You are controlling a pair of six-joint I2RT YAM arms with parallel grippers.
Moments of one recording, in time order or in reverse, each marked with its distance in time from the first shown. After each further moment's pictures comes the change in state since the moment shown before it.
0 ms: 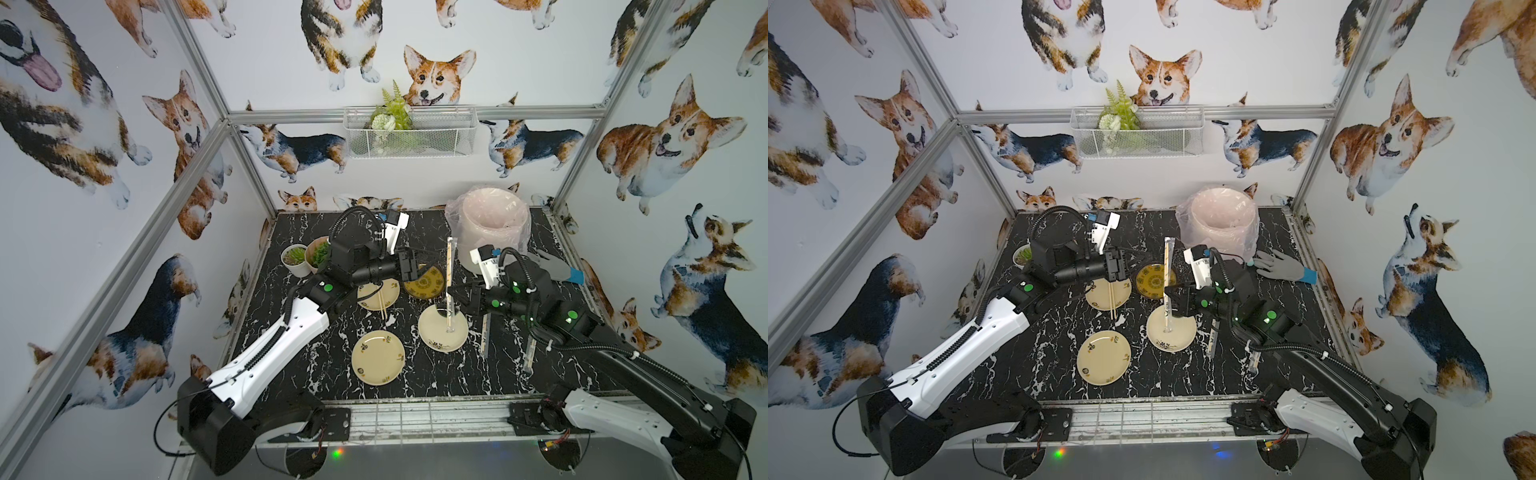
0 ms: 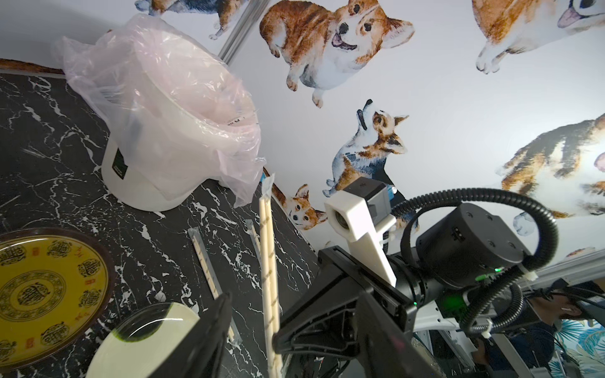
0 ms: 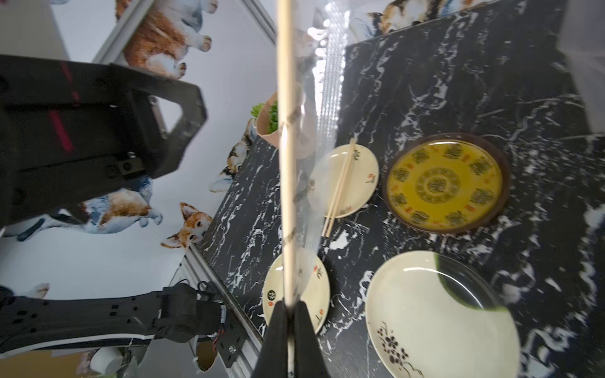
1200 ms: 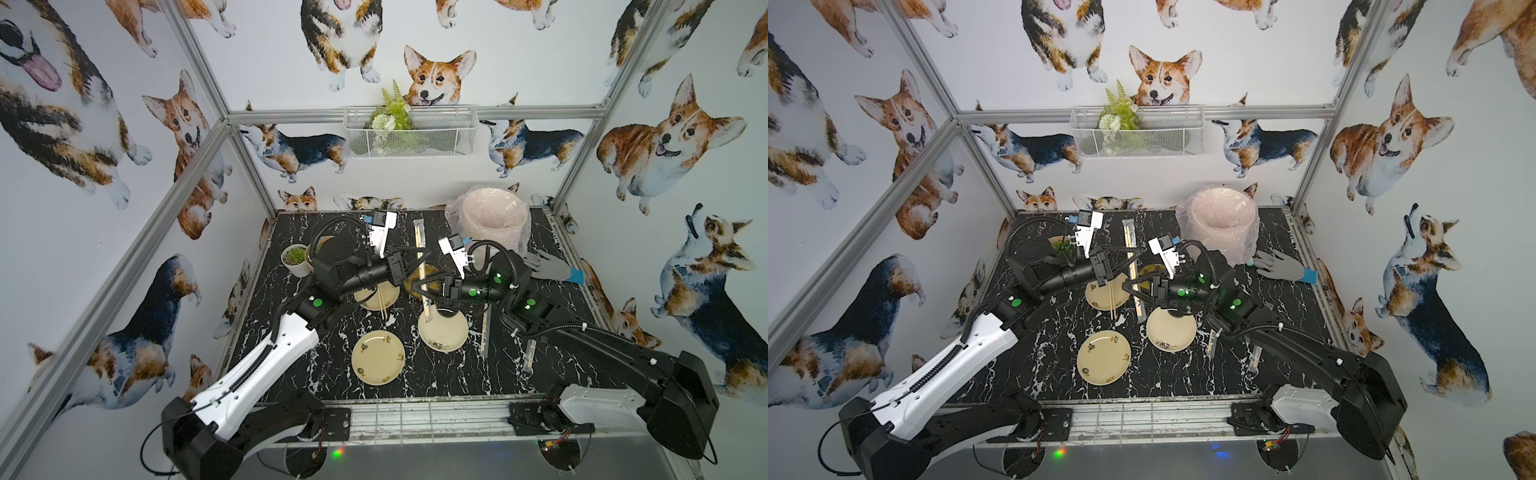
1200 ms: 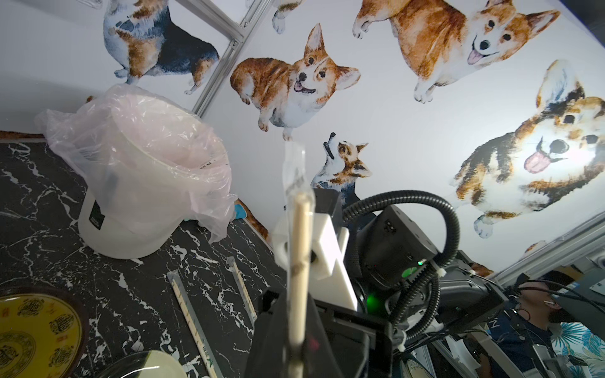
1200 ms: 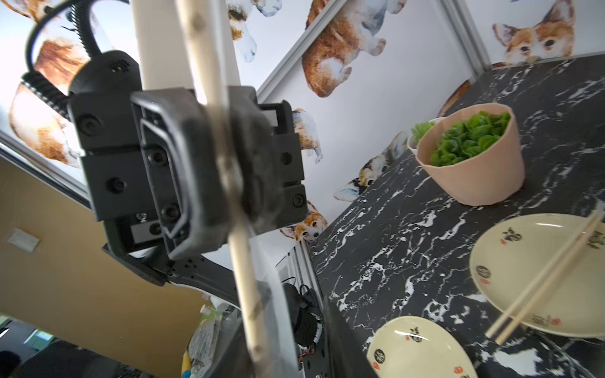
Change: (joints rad) left arm -0.004 -0.128 -0.097 0.199 -0.036 -0.050; right arm 0.028 0.227 -0.031 0.658 -0.410 0.153
